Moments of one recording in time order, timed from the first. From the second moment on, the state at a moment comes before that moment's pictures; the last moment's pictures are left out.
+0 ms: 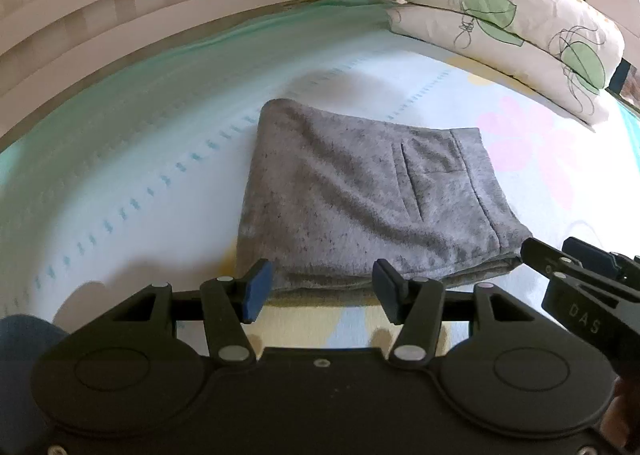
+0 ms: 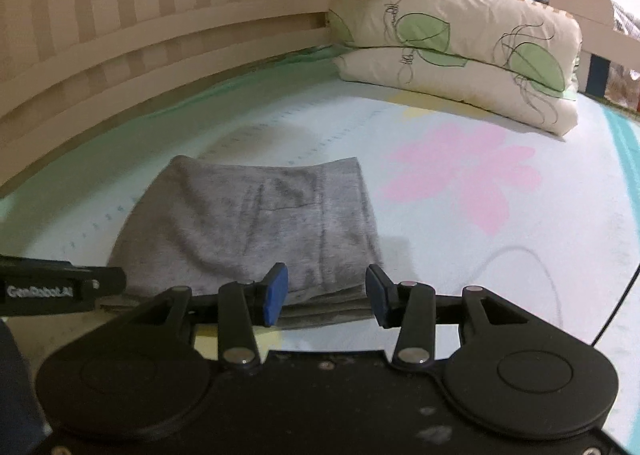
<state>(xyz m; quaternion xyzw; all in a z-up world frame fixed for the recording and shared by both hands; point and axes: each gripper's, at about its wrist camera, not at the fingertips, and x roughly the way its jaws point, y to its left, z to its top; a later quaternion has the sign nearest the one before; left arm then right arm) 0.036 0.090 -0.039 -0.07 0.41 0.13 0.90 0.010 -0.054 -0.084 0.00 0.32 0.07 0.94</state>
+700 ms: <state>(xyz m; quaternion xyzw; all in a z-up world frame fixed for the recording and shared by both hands) 0.033 0.088 -0.042 -0.06 0.42 0.14 0.90 0.019 -0.059 -0.092 0.03 0.34 0.07 0.94</state>
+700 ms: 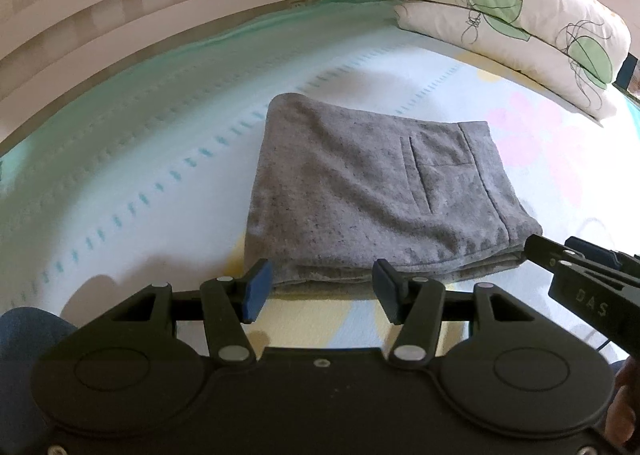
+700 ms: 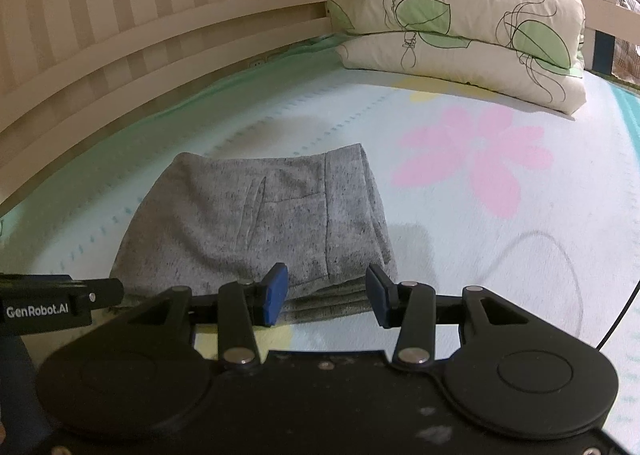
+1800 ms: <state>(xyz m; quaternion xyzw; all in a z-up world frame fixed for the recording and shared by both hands) 0.035 0.088 -0.048 -0.06 0.43 0.14 0.89 0.020 -0.053 -0.095 0.02 0.35 0.08 0.93</state>
